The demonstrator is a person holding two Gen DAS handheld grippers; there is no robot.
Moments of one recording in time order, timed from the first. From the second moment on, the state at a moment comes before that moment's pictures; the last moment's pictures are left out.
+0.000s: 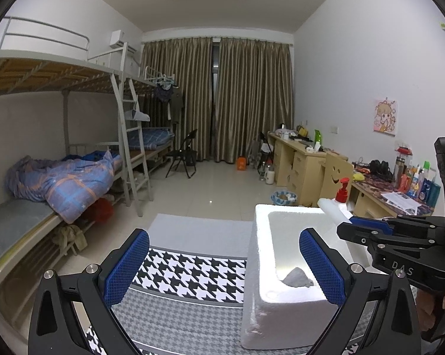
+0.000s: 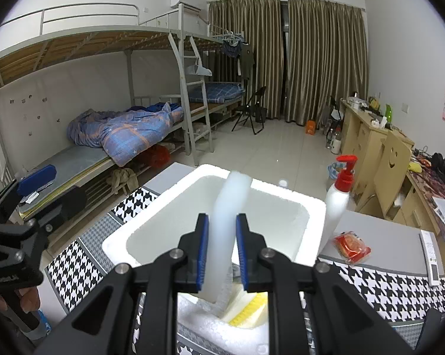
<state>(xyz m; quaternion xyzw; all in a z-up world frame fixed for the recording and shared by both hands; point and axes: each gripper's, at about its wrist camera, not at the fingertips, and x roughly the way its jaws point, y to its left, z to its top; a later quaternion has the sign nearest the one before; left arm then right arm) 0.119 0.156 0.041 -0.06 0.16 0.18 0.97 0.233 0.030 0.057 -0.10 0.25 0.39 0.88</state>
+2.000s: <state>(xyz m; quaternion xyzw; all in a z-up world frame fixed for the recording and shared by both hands) 0.103 0.068 0.068 -0.03 0.14 0.10 0.98 0.181 -0.081 0.082 -0.05 0.19 0.32 0.93</state>
